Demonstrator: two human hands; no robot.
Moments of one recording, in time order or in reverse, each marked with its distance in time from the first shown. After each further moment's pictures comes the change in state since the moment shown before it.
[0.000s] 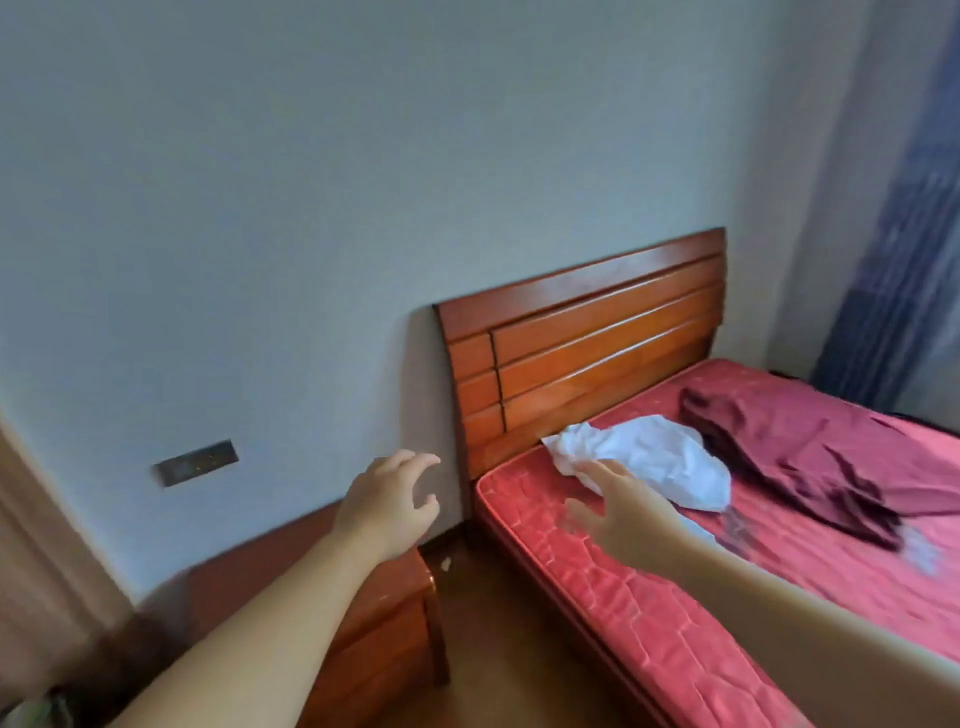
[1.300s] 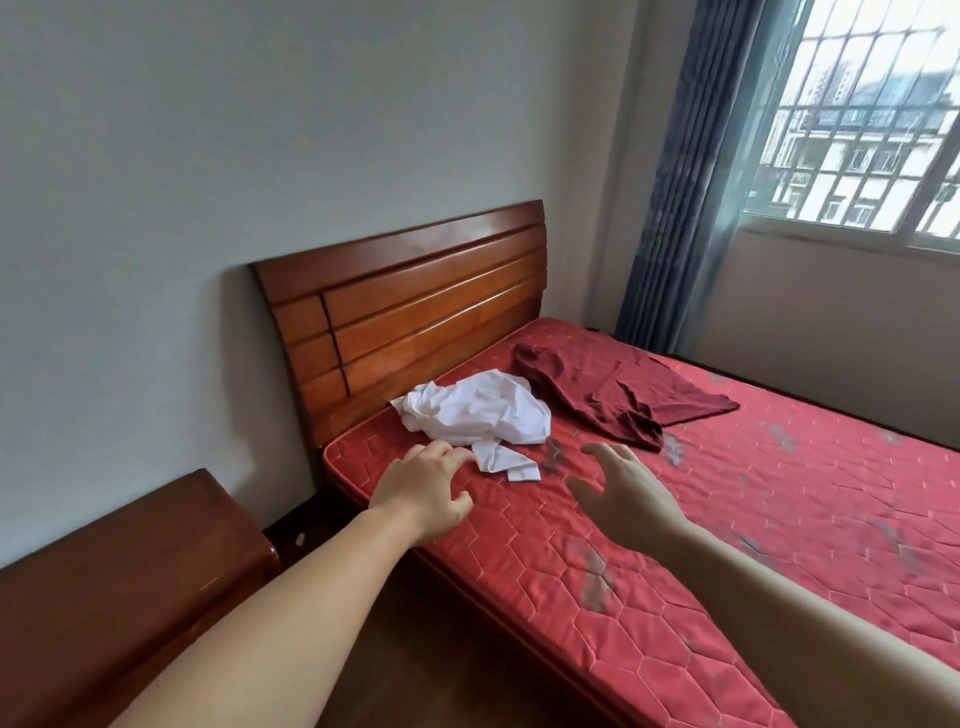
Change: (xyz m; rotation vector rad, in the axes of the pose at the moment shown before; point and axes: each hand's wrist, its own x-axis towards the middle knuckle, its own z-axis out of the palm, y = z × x) left_hand -0.049 0.222 0.091 -0.026 -0.317 0.343; right_hand -0.178 0.119 -0.089 -0.114 0.129 0.439
